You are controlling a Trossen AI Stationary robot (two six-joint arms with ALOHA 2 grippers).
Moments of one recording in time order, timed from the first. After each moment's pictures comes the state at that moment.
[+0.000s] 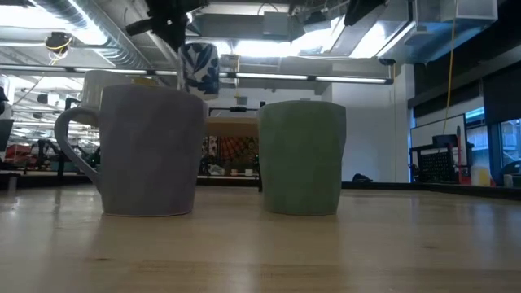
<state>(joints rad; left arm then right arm) 0.49 1.31 1.52 -1.11 -0.34 -0.72 -0.39 1.47 1.94 -1.38 0.17 -0.74</state>
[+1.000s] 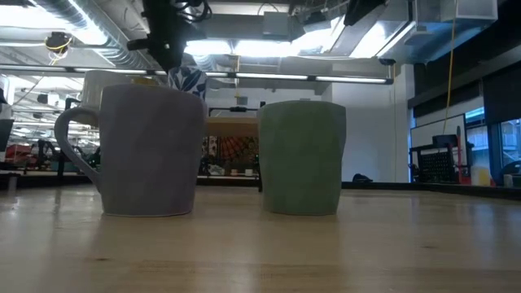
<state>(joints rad) 0.64 1.41 1.52 -1.17 -0.32 -0.54 -0.39 1.47 1.94 -1.38 0.17 -0.74</state>
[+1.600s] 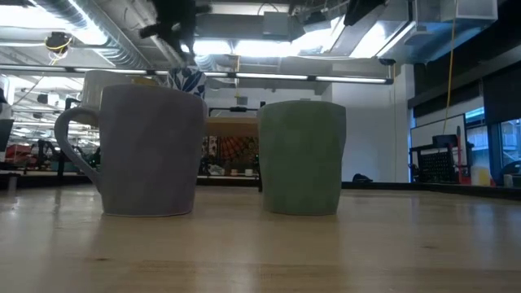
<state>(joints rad) 0.61 1.40 1.64 -1.11 -0.26 -0.45 -0.39 1.47 1.94 -1.38 0.17 -0.74</state>
